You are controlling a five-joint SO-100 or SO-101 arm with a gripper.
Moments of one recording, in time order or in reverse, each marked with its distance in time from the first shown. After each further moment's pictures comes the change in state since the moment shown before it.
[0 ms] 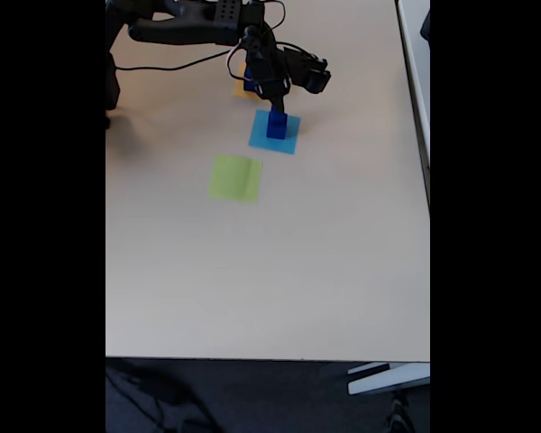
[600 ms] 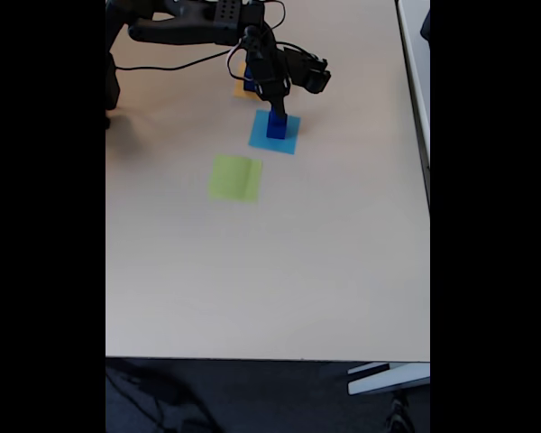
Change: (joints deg) arm 0.0 0.0 0.0 0.0 0.0
